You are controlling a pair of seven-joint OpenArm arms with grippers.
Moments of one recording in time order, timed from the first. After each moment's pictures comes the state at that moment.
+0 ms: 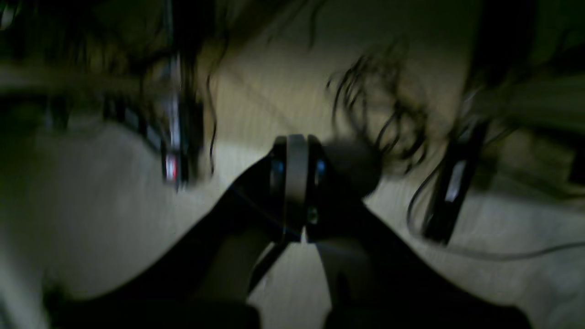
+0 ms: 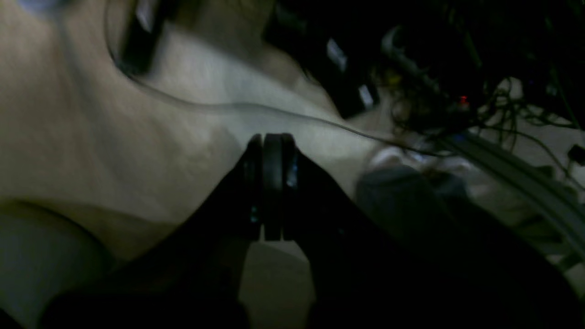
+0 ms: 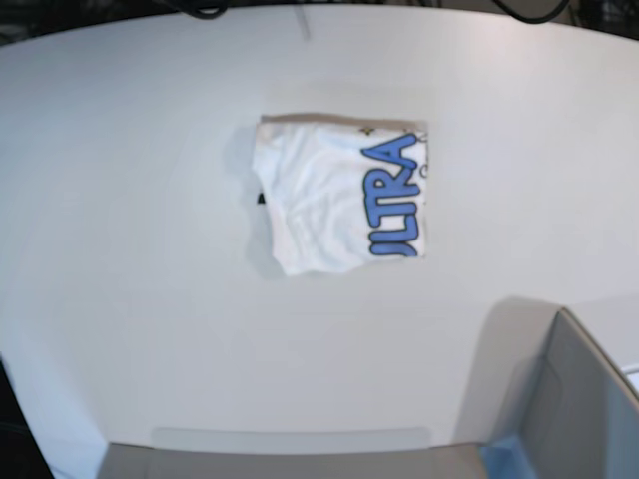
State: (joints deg) left arm 62.3 -14.3 10.4 81.8 -15.5 32.5 0.6; right arm -48.1 35.5 -34.7 55.7 14.0 -9.4 11.1
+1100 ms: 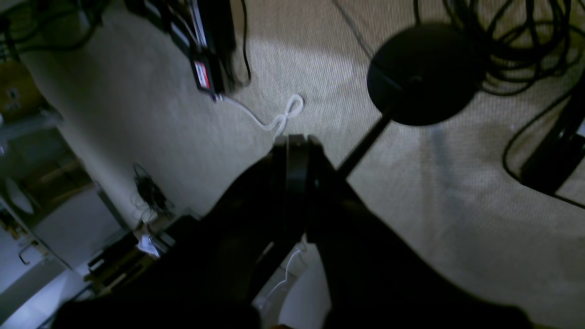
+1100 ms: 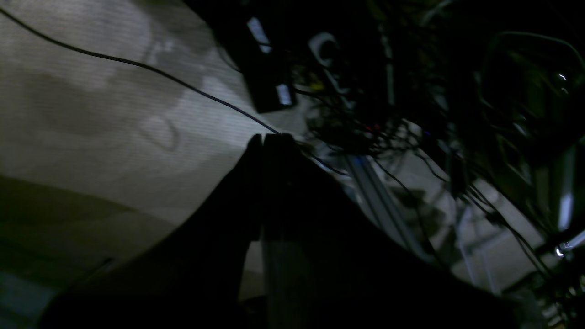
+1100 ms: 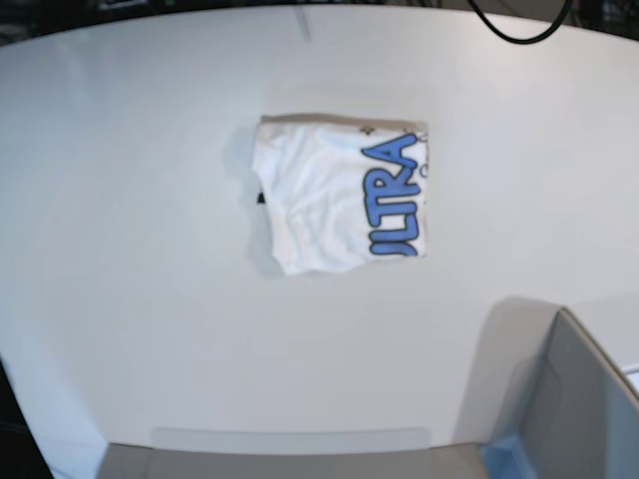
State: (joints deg) left arm 20.2 -5.9 10.4 15.1 -16.0 32.0 1.1; right arm -9.8 24.9 -61.9 15.0 14.0 -3.7 5.9
